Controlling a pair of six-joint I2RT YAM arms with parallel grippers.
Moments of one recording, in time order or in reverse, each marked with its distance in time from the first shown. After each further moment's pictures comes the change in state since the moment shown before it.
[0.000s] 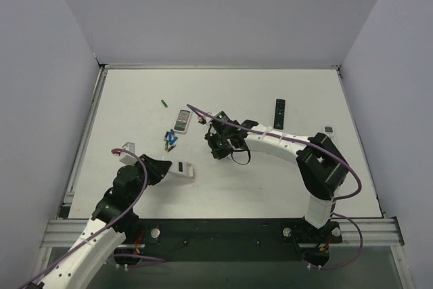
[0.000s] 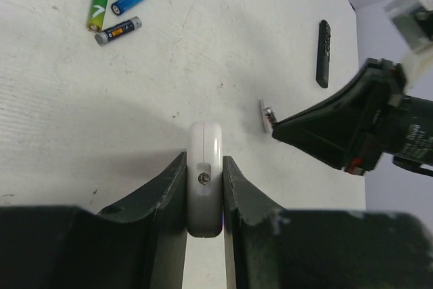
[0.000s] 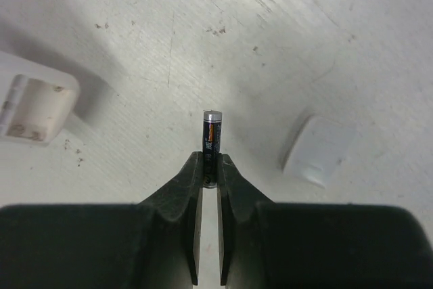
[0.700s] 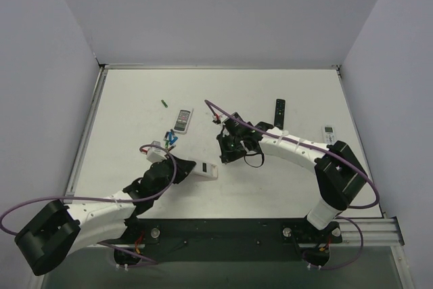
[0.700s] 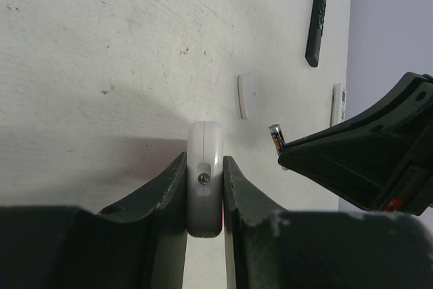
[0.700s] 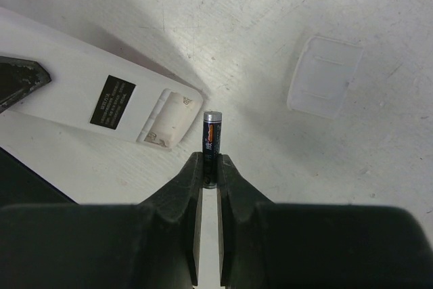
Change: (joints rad) left arm -0.317 0.735 -0.043 0.705 -0.180 -0.252; right arm -0.059 -0.191 -0.144 -0.055 -0.068 0.169
